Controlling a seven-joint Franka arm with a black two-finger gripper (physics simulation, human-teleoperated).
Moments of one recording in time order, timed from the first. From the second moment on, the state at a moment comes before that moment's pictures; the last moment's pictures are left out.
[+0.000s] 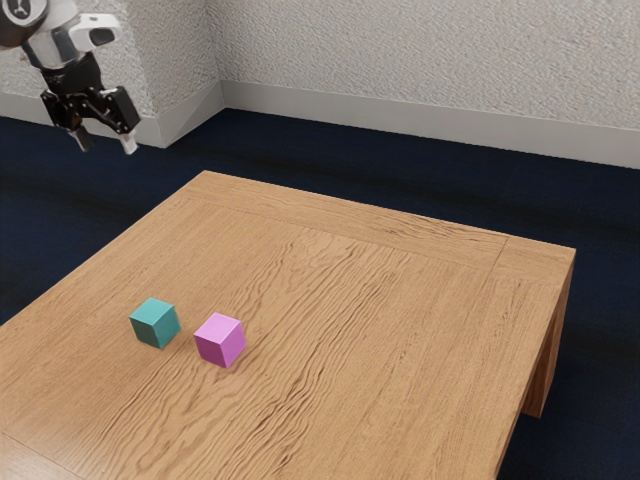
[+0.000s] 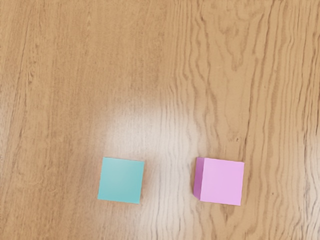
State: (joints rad) arm -0.04 -0.07 0.29 -1.64 -0.05 1.67 0.13
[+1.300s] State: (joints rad) arm 0.06 0.15 0.22 -2.42 -0.27 2.98 0.53
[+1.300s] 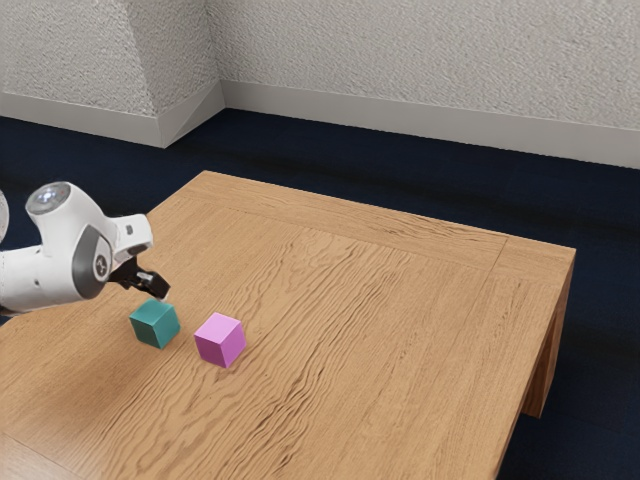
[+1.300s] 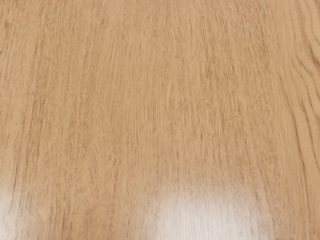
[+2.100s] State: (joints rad) arm 0.08 0.17 0.16 -2.49 -0.53 3.05 0.65
